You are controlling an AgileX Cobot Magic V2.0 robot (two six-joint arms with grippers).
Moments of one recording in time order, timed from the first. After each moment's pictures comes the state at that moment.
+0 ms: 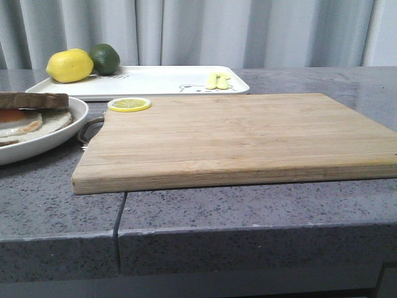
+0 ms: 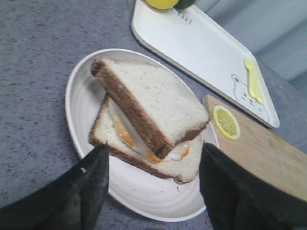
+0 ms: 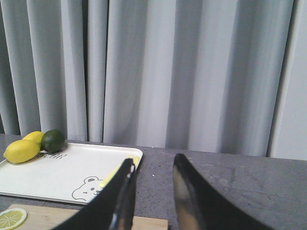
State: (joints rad) left arm 0.05 0.54 -0.42 -0.51 0.45 -0.20; right arm 0.90 0.46 -0.65 1.78 -0.72 -1.87
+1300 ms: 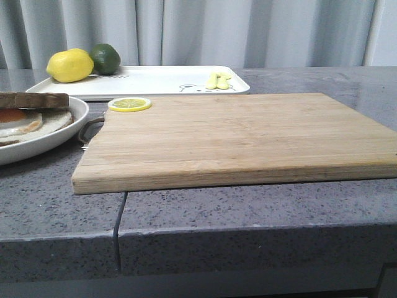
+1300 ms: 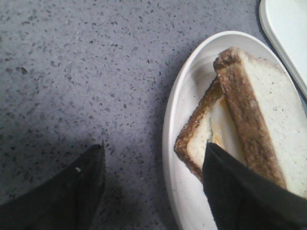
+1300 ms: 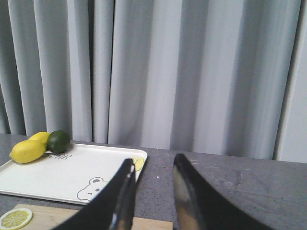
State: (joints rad) left arm 0.22 0.92 -0.48 -0.58 0.49 -0.25; right arm 0.90 0.46 -0.65 1.78 -0.70 -1.87
